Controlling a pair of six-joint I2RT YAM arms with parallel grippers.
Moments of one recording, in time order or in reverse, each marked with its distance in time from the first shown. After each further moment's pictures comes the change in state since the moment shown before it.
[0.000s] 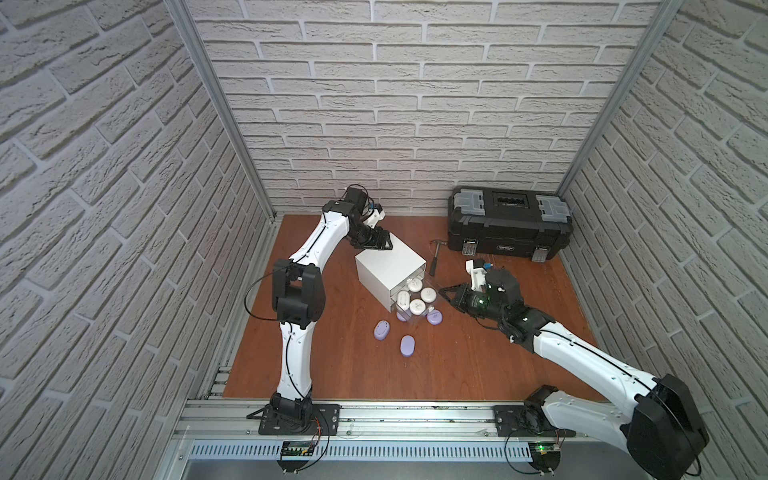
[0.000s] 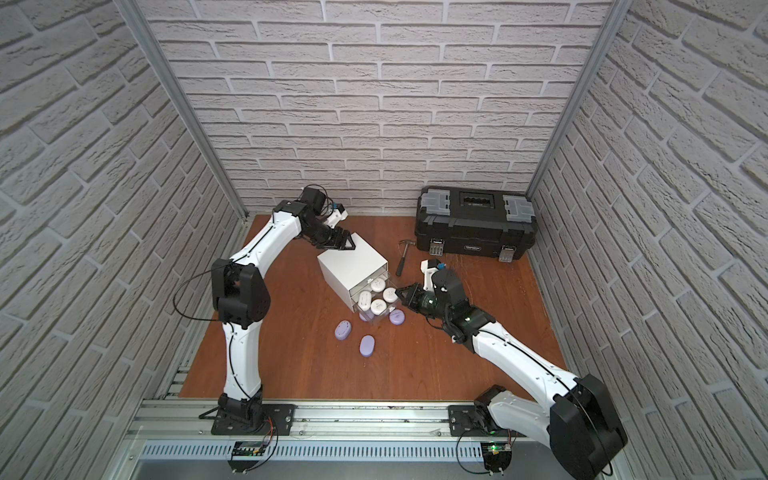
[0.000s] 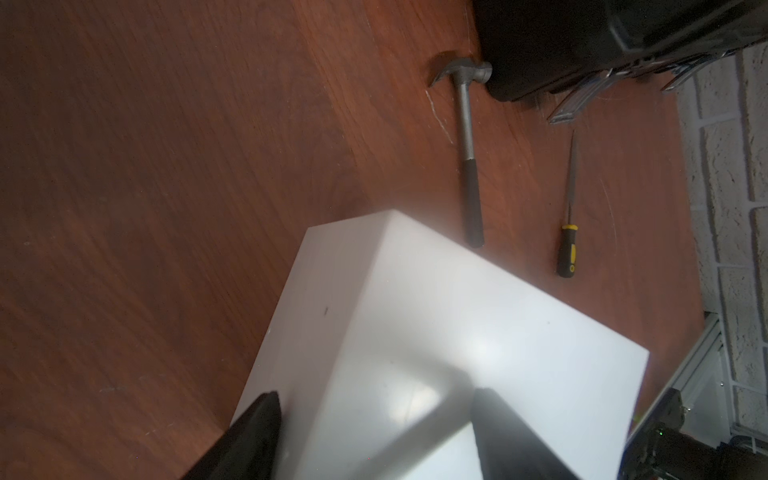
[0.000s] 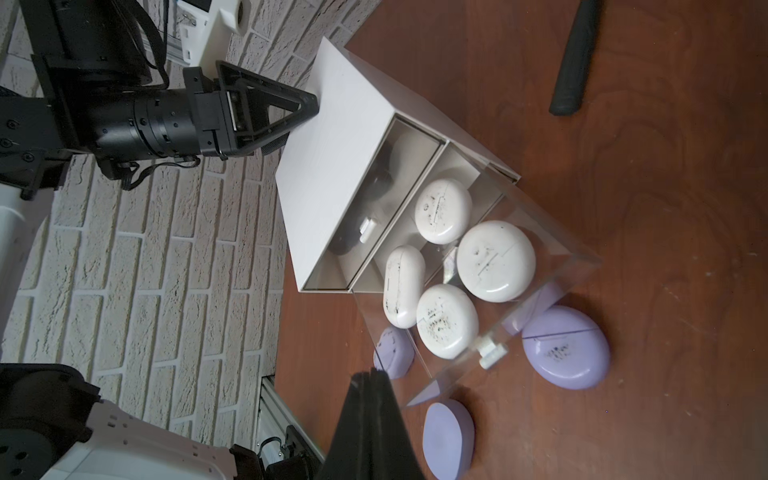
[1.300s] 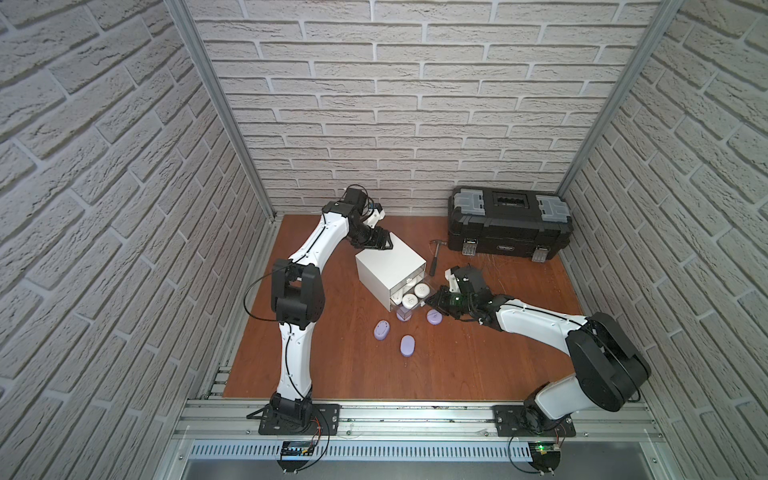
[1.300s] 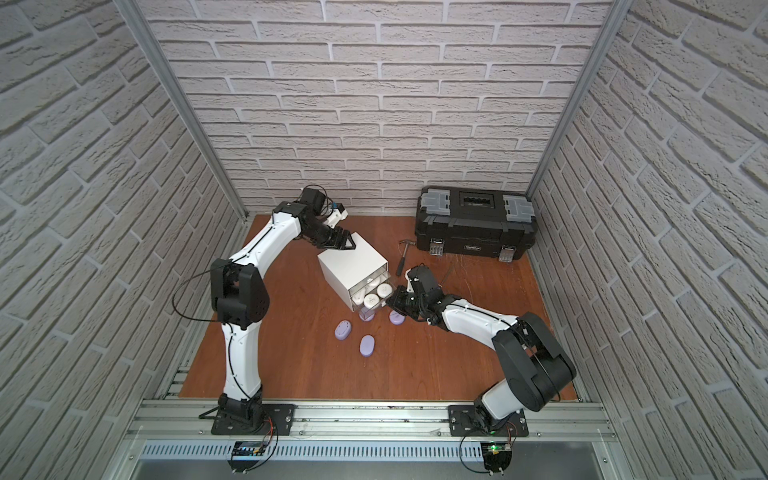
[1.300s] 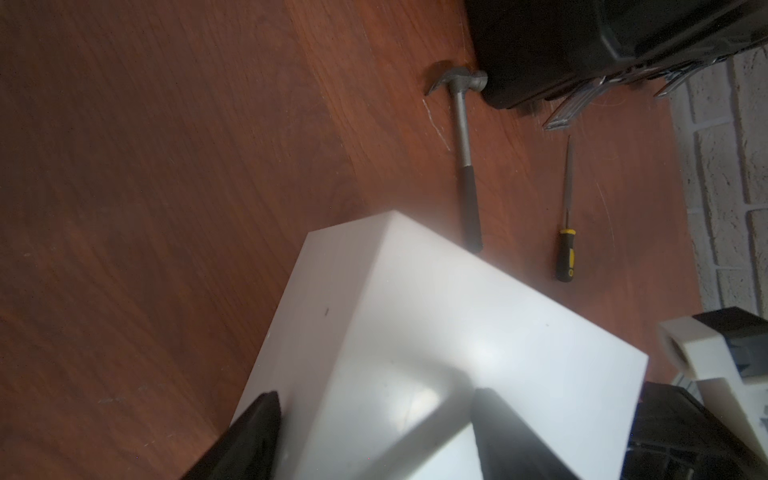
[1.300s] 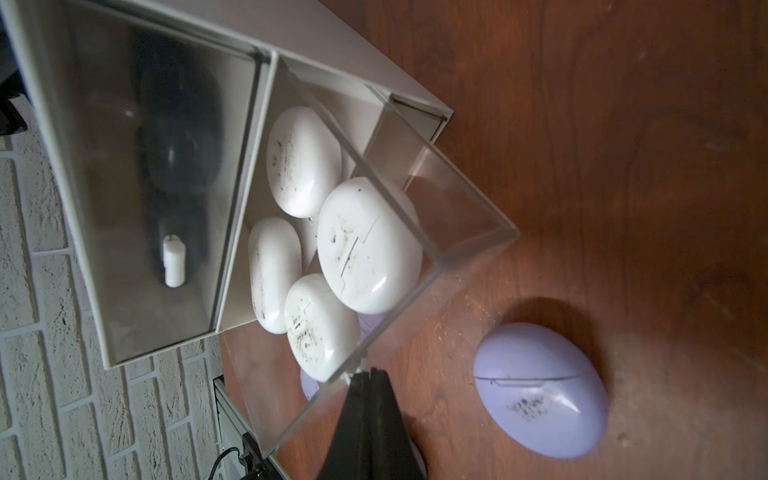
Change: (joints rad) left arm 0.000 -0.010 -0.028 0.039 0.007 0.000; right arm 0.024 0.428 0.127 0.063 -0.029 0.028
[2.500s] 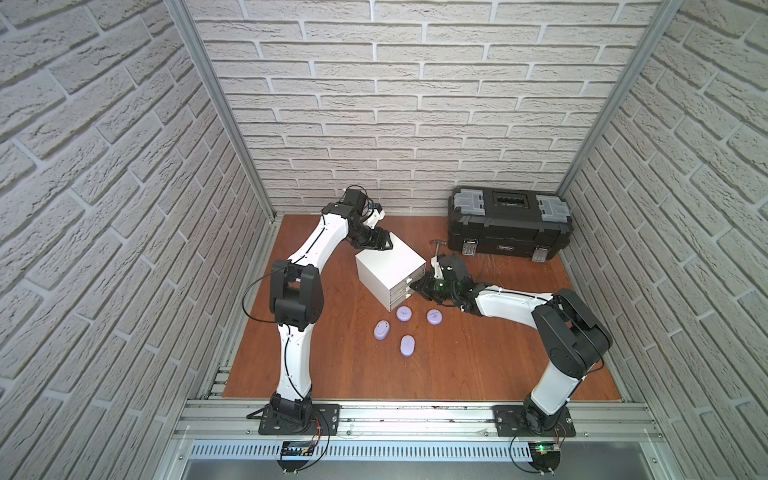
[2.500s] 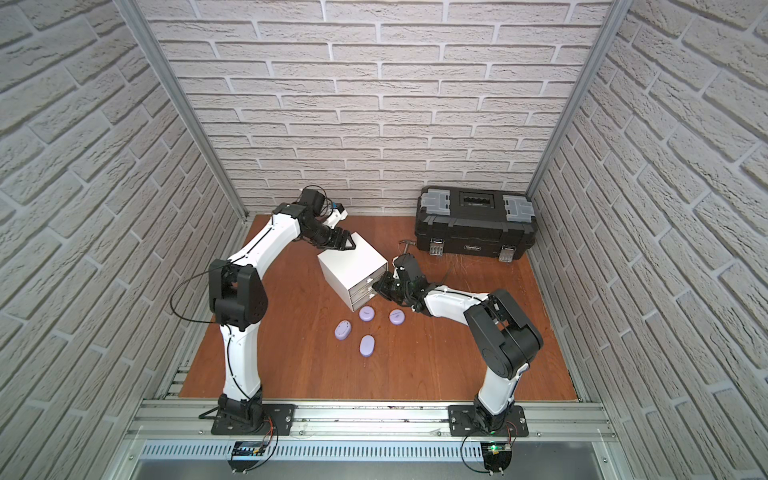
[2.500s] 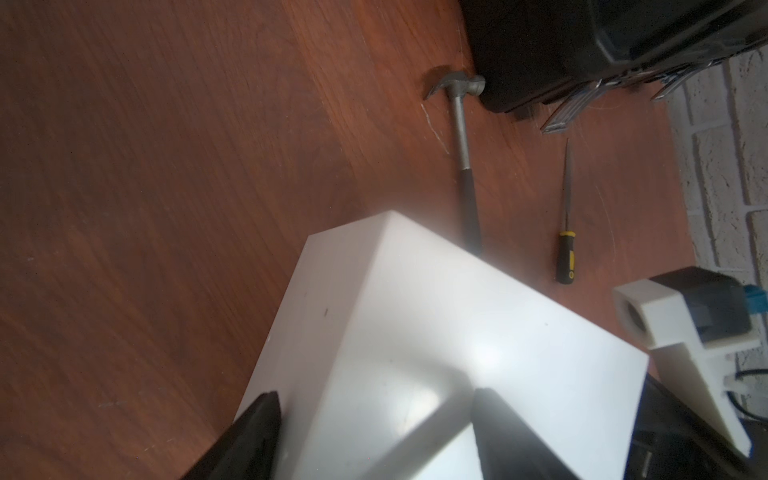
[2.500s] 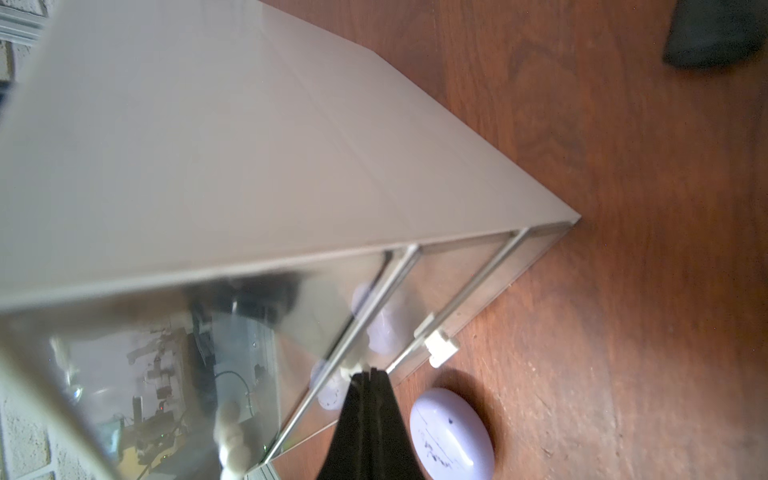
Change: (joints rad) left arm 0.000 -0.021 -0.039 0.036 0.000 0.000; right arm 0.020 0.219 0.166 0.155 0.005 0.072
